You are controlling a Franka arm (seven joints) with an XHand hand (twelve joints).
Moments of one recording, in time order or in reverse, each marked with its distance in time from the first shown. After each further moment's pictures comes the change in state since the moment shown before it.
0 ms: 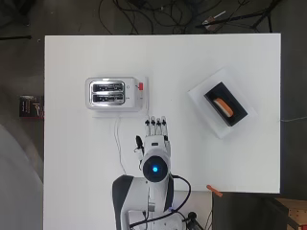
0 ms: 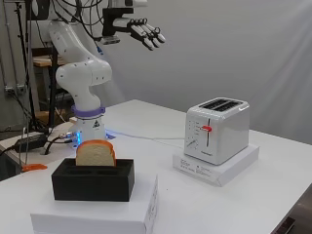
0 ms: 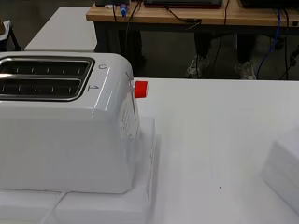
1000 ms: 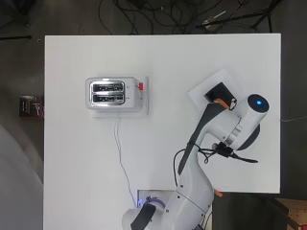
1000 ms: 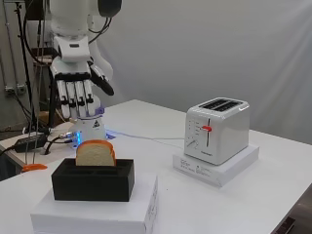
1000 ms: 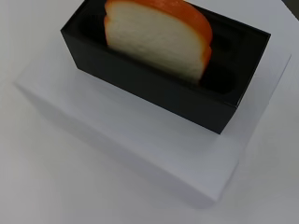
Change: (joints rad) arm -0.124 0.828 -0.432 0.588 -0.075 -0.157 -0.065
